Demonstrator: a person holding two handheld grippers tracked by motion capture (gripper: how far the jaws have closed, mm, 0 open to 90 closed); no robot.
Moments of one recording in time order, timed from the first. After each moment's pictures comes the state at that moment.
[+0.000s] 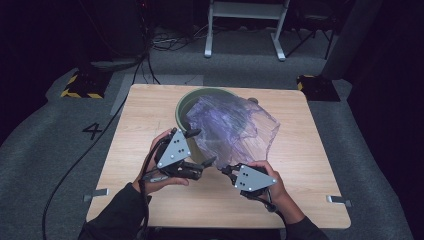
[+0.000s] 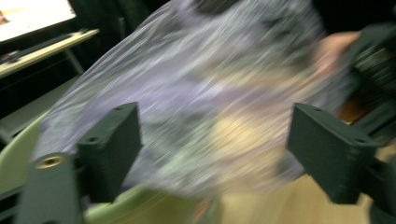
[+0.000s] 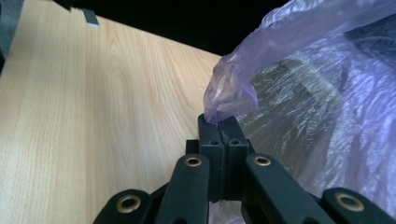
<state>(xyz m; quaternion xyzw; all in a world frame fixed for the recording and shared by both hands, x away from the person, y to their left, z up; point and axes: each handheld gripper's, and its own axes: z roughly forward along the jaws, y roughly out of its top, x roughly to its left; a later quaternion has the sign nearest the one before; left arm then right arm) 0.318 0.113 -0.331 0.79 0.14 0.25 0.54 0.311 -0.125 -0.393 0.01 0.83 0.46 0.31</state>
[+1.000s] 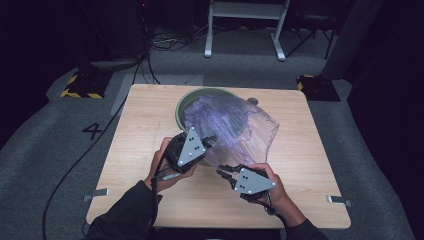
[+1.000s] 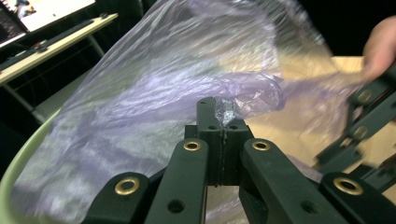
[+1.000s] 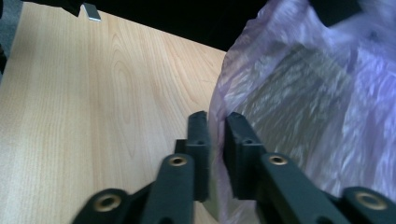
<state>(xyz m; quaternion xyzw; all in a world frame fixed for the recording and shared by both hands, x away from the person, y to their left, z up) 0.332 0.099 -0.338 0.81 0.17 0.30 0.48 0.306 -0.128 -0.400 0.01 0.84 0.46 0.30</state>
